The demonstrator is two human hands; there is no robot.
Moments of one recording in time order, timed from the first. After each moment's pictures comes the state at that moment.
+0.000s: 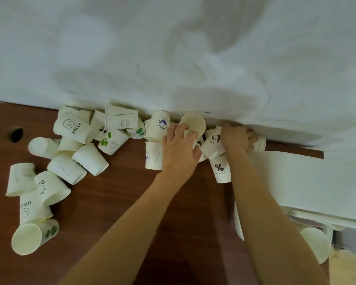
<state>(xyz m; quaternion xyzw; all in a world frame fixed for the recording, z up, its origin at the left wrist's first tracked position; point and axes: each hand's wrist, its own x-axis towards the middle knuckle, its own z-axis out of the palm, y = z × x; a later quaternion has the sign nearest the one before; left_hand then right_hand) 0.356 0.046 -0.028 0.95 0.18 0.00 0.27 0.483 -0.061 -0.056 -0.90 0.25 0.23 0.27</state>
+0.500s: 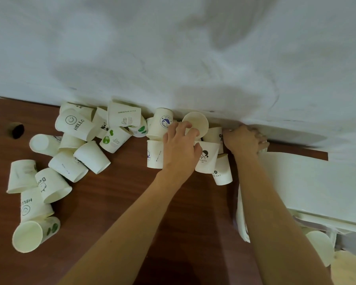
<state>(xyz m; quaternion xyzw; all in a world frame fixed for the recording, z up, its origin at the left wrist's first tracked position) 0.357 0.053 -0.033 0.94 0.19 0.02 0.29 0.484 -0.077 -0.069 -0.96 0.12 0.26 0.07</state>
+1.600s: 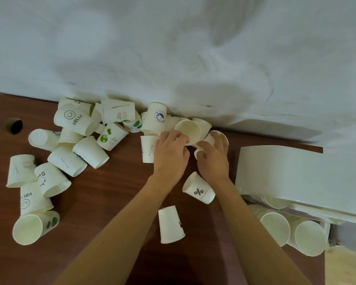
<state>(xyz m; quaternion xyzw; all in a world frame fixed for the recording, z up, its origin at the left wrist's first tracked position) 0.326 0.054 -0.042 0.94 0.20 0.03 0.28 0.381 -0.072 -0.069 -0.94 -0.14 0.17 0.27</state>
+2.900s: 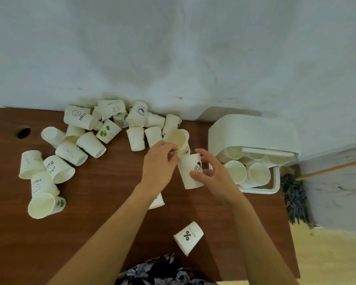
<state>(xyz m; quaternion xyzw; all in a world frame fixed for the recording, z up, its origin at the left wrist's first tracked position) 0.204 0.002 0.051 0.90 0.15 0.07 0.40 0.235 -0.180 0.072 -0.79 -0.06 0.30 0.53</state>
